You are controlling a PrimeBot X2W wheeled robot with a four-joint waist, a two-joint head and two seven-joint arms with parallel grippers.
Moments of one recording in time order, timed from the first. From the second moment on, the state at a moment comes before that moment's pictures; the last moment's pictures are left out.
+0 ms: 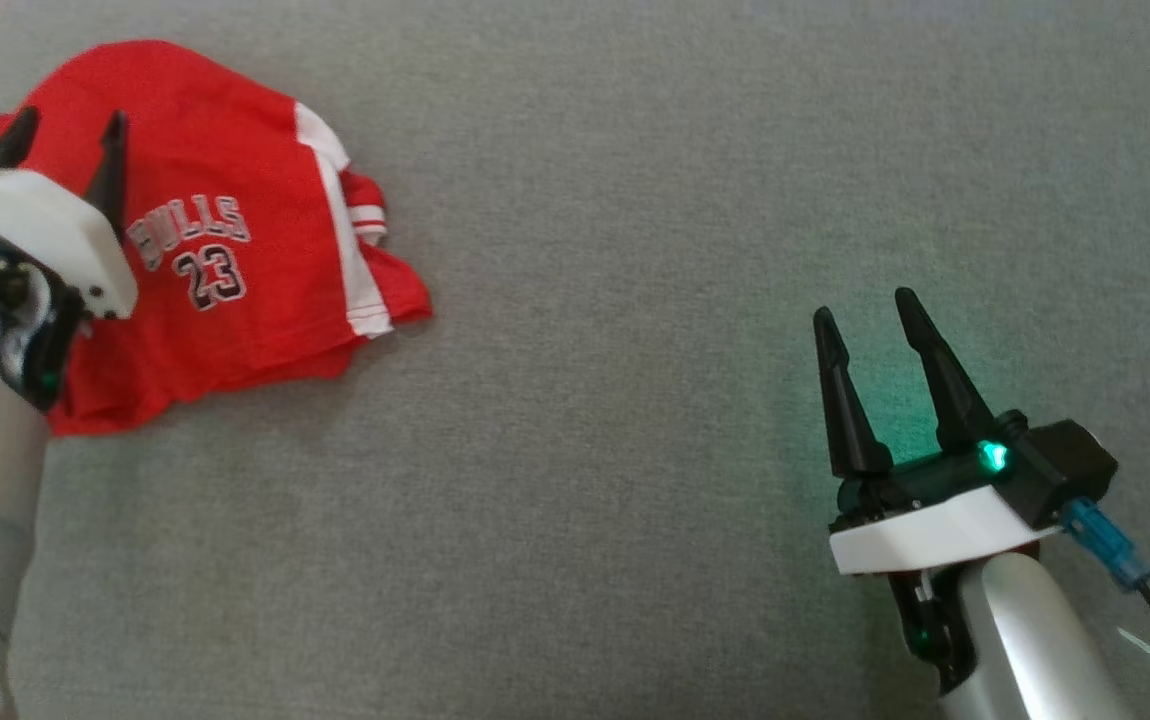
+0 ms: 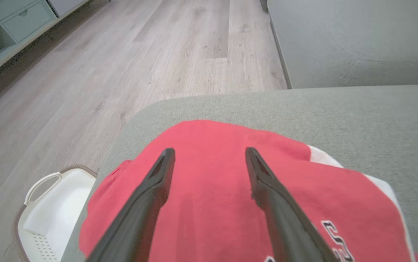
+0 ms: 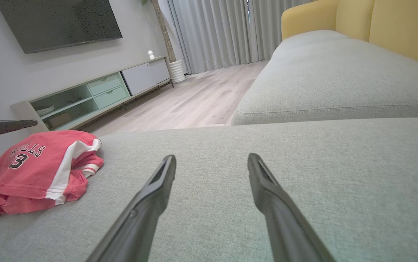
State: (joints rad) left arm -0.83 0.41 -0.27 0.77 -0.42 -0.13 0.21; right arm -0.14 -0.05 0.20 0.14 0.17 0.13 -0.25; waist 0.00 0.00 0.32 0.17
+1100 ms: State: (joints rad) left arm -1.00 0.46 -0.42 0.82 -0.69 -0.13 -0.13; right arm -0.15 -0.05 0.20 0.14 0.21 0.13 -0.25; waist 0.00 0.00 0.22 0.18
